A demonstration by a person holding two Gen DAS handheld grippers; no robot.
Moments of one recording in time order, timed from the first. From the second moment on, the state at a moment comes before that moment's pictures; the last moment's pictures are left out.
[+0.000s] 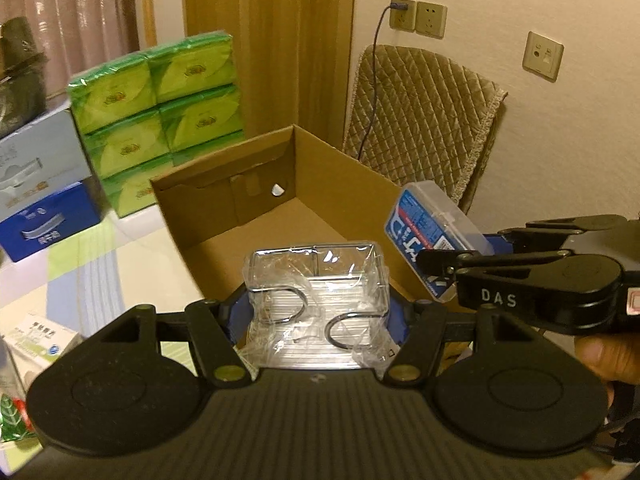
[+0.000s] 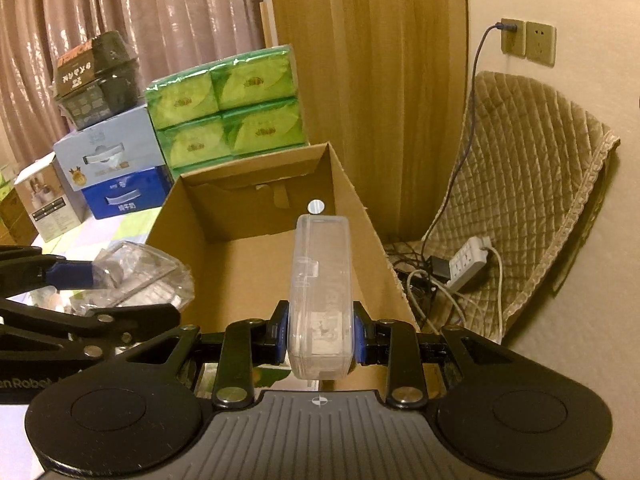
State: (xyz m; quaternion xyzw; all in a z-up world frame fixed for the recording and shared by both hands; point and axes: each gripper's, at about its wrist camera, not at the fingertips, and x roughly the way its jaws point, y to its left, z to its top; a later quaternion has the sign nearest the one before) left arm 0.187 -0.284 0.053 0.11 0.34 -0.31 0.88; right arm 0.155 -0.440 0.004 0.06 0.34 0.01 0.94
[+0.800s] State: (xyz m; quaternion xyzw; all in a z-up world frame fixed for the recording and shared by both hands) left arm 0.189 -0.256 0.053 0.09 0.34 -0.28 0.89; right arm 0.157 -0.437 0.000 0.06 0.35 0.02 0.94
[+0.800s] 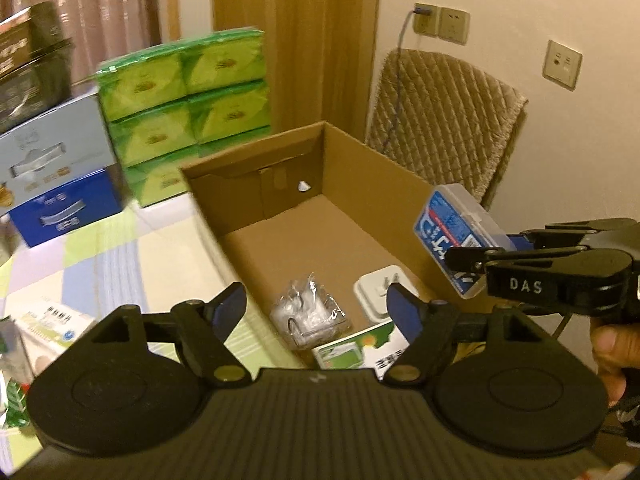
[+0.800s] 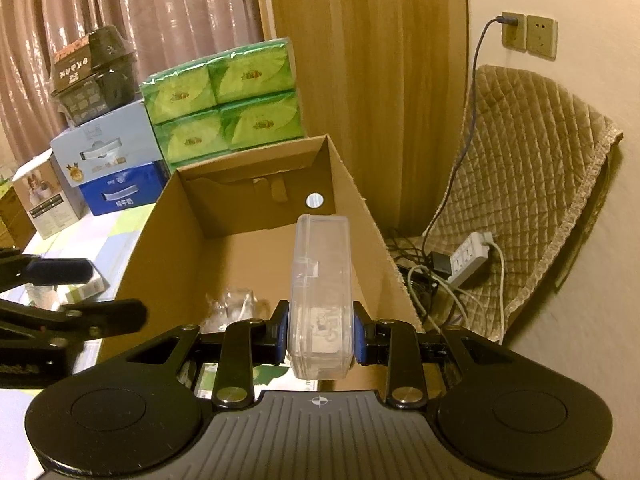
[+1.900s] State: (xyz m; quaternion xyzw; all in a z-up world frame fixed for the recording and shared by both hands) left arm 0.160 -0.167 0.044 0.04 0.36 -0.22 0.91; right arm 0.170 -0.386 -0.006 0.05 0.37 0.06 0.92
